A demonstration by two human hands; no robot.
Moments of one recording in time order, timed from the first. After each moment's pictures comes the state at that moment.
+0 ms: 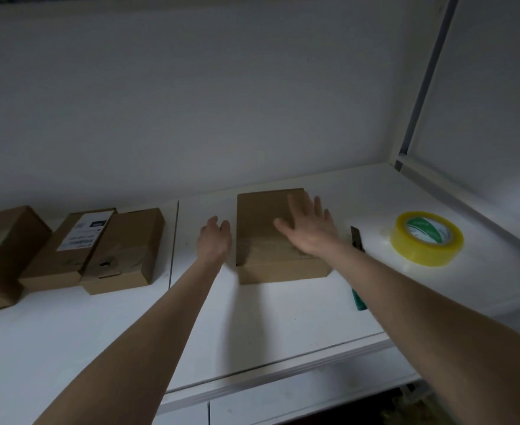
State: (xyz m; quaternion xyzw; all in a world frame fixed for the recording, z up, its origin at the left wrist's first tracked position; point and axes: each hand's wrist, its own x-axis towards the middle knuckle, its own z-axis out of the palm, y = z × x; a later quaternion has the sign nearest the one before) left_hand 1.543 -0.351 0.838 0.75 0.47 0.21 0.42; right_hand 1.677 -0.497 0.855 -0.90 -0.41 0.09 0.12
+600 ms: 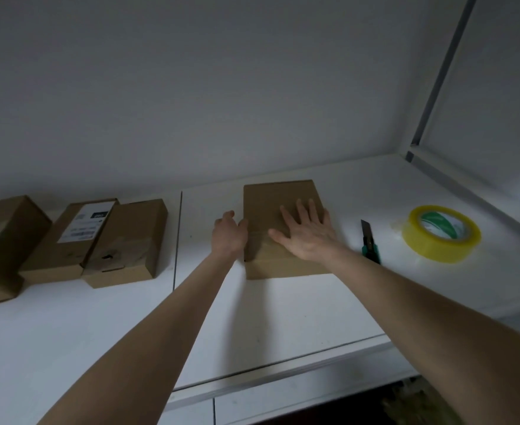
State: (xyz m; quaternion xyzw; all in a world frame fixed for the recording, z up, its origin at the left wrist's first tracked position) left_hand 1.553 -0.352 0.829 0.79 0.44 0.17 0.39; right_hand 1.664 -0.479 0.832 -0.90 -0.43 0.10 0.02
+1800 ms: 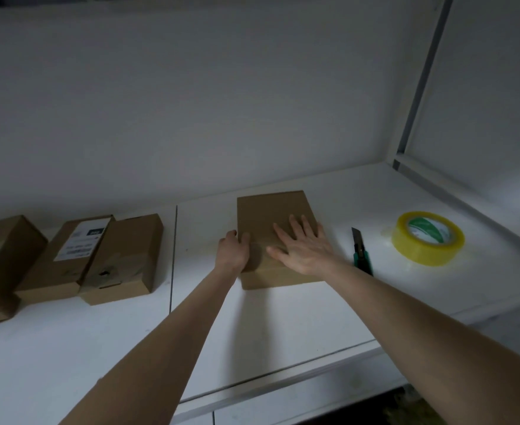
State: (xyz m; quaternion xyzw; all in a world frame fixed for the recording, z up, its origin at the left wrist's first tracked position) left_hand 1.552 -0.369 0.831 0.78 0.43 0.13 0.43; right_hand 1.656 -0.494 0.837 -0.89 -0.44 0.12 0.01
